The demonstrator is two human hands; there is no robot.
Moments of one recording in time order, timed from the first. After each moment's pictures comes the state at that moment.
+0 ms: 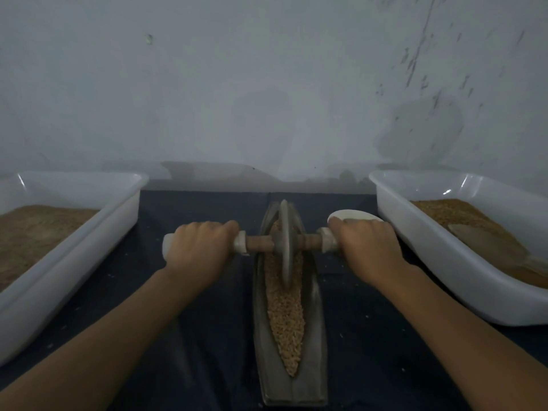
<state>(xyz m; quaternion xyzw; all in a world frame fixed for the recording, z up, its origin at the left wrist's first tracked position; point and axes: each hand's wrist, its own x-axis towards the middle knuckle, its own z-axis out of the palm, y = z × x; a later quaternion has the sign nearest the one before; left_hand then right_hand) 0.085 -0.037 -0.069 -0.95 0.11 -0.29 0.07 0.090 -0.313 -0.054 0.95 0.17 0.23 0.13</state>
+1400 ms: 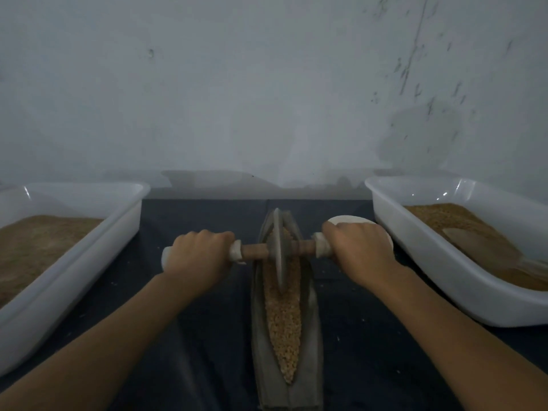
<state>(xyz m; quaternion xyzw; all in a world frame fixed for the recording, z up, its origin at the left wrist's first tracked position) 0.088 -0.033 -0.069 -0.97 0.09 -0.23 0.05 0.087 -0.306 -0.047 0.95 0.16 0.23 0.14</state>
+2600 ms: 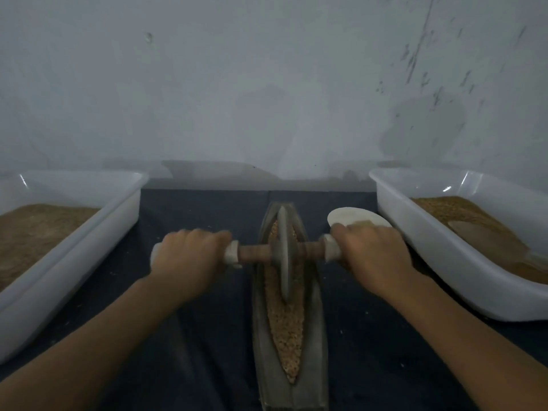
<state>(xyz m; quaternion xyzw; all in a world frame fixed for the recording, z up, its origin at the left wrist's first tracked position) 0.067 -0.022 -0.071 -0.96 0.12 -0.25 0.07 0.068 -0.315 -0.058 0.93 0.18 0.28 0.14</state>
